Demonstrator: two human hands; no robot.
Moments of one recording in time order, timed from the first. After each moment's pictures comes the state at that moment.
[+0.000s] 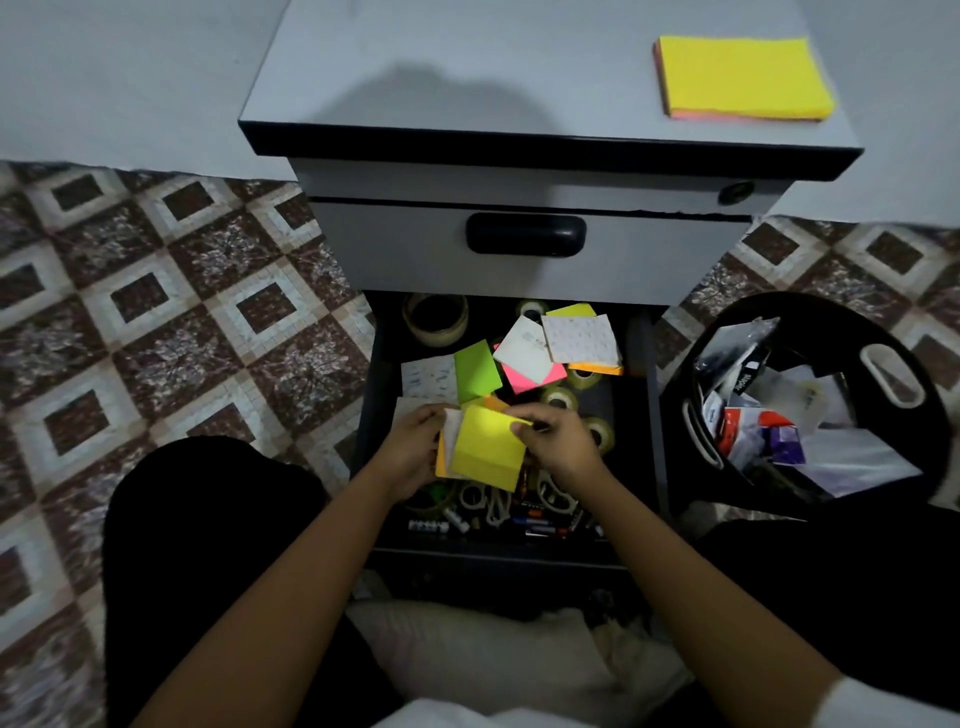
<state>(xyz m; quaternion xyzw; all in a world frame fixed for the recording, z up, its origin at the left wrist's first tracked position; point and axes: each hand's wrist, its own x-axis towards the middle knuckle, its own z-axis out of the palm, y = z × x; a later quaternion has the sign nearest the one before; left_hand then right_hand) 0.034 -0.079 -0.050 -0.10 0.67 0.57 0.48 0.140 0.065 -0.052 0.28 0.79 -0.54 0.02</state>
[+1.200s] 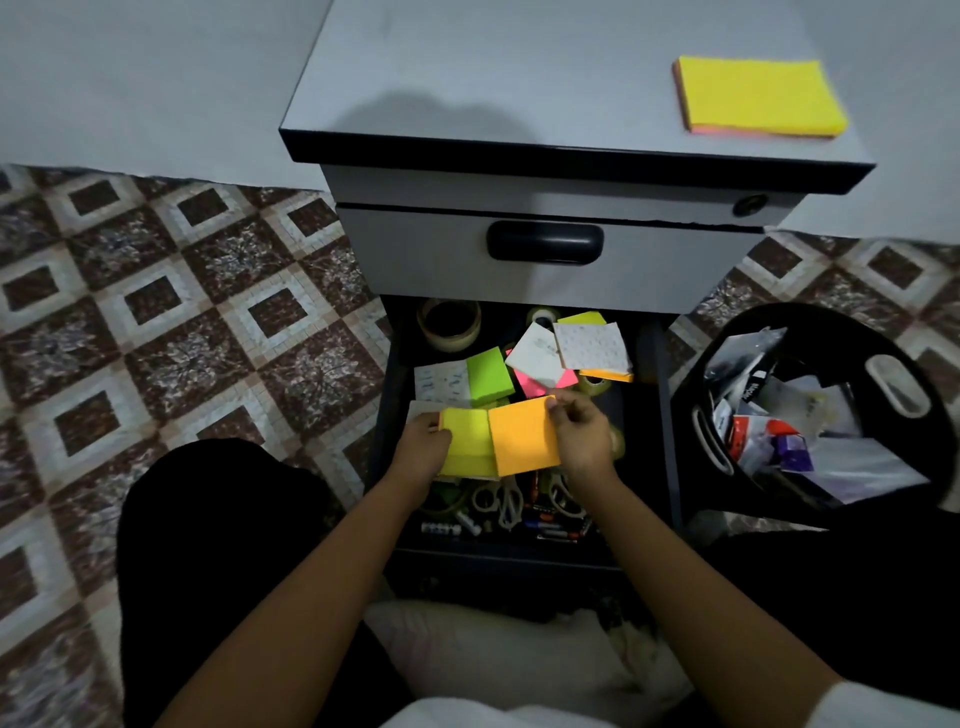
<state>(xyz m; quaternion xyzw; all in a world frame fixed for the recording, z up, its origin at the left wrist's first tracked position) 0.035 -0.085 -0.056 -0.06 0.77 0.48 0.40 0.127 0.052 -0.046 0.47 0.65 -0.59 -0.13</state>
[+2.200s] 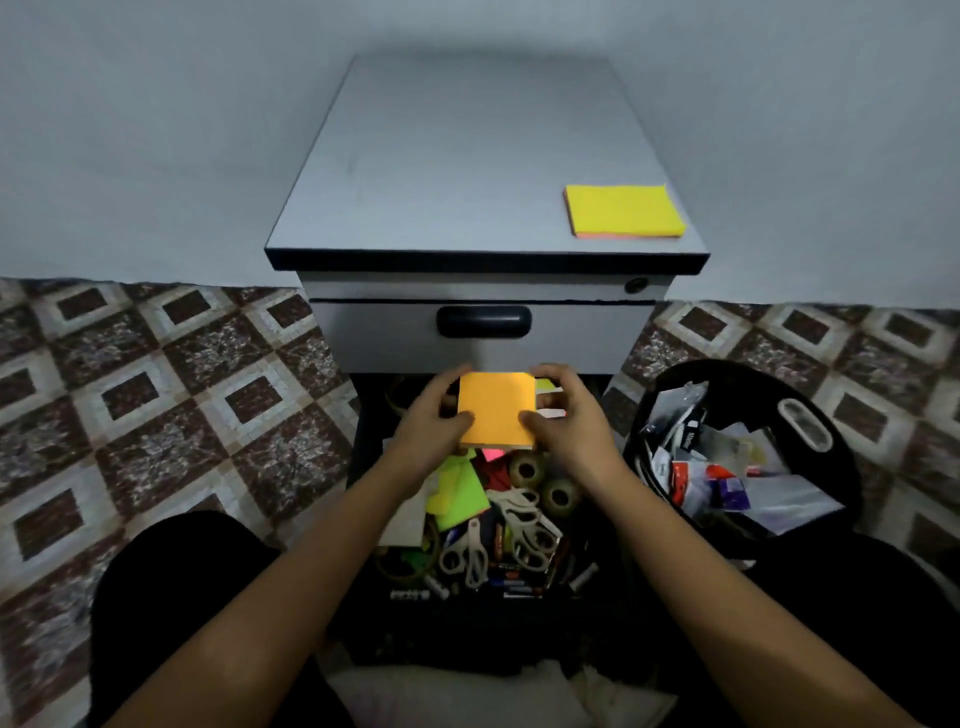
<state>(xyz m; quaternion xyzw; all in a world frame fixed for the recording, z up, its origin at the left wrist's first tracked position) 0.040 -0.038 0.055 0.20 0.75 0.54 0.31 0.141 0.090 0.058 0.31 0.76 -0.55 -0.14</state>
